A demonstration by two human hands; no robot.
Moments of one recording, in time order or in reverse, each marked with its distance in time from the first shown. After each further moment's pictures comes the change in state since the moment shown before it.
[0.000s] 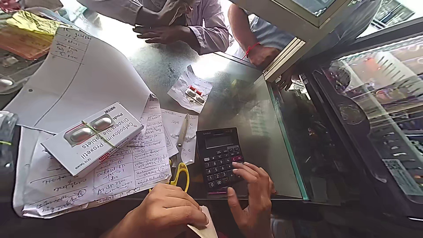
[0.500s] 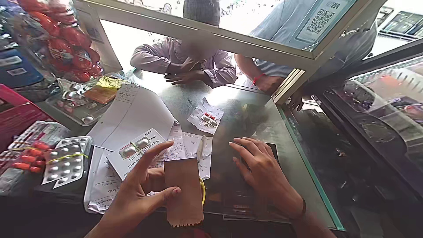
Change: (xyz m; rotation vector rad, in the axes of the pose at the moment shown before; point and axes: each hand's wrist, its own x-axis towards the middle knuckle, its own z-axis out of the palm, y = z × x) left_hand 0.025 0.042 -0.076 -0.215 0.272 -0.542; right_hand 0.109 0.024 0.008 -0.091 -0.219 -0.313
